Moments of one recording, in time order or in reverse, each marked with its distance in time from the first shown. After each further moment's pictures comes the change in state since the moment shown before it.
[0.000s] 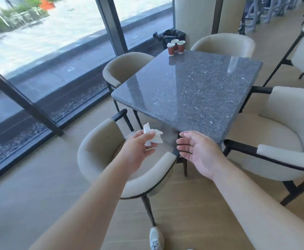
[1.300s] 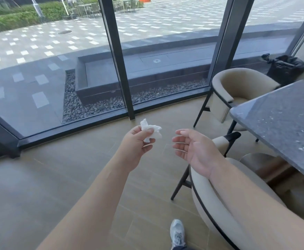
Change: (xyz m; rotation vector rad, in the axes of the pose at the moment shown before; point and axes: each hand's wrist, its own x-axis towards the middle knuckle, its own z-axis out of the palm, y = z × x) left_hand -0.085 0.108 -0.580 -0.254 0.449 0.231; right_hand 0.110 0.199 0.580 -0.221 -0.444 0.157
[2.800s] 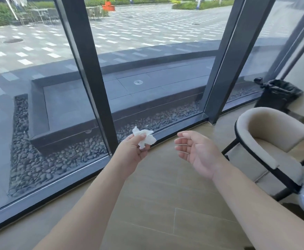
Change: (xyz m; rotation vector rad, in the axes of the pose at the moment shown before) left_hand 0.667 0.244 -0.138 -0.147 -0.122 -0.160; right_hand 0.625 -0.206 0.164 -0.017 0.221 -0.126
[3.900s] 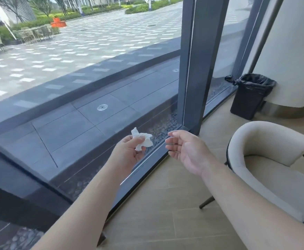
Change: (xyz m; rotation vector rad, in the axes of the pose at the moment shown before) left_hand 0.398 0.103 0.246 0.232 -0.265 -0.029; right_hand 0.378 -0.182 -0.144 0.183 0.162 -0.072
